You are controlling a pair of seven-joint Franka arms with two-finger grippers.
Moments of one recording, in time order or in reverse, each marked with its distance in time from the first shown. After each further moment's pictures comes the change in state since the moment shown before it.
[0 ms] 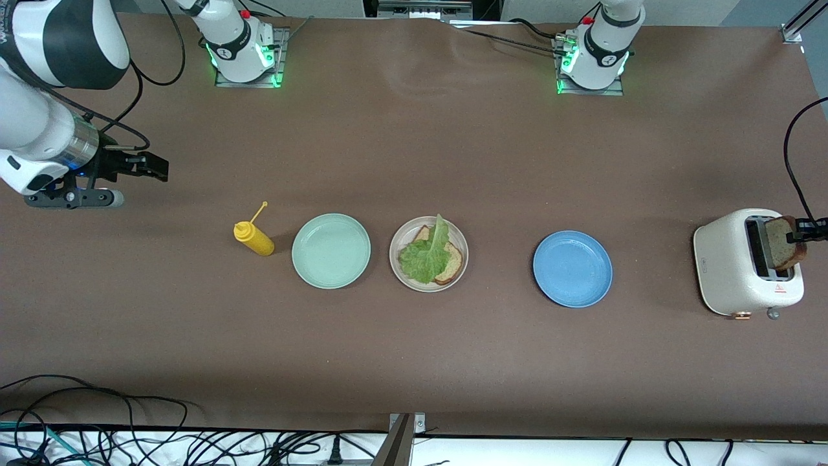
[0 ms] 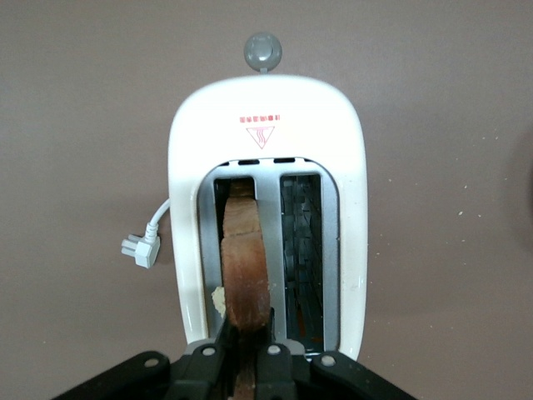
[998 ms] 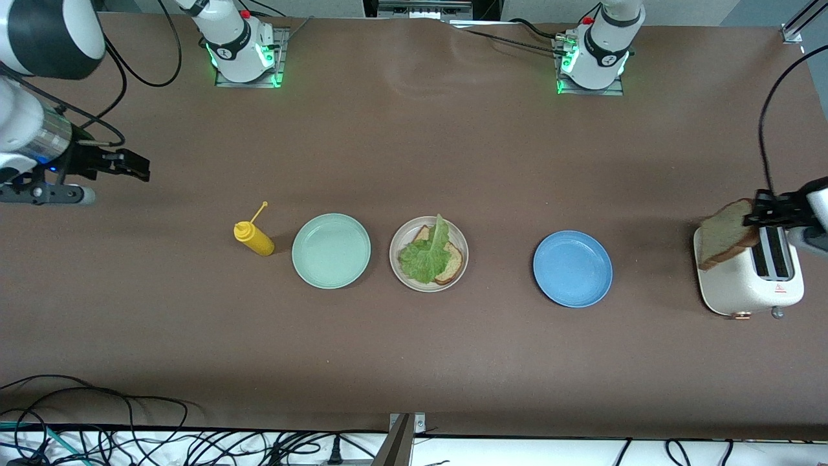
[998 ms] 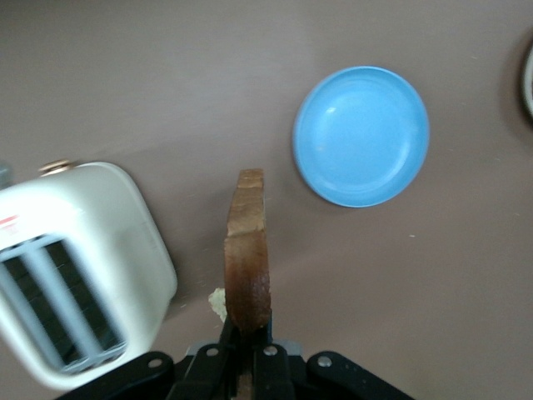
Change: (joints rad) left arm -0.025 -0.069 -0.346 0.141 -0.023 -0.360 -0.006; right arm -0.004 -0.003 -0.033 0.111 0.000 -0.071 0.003
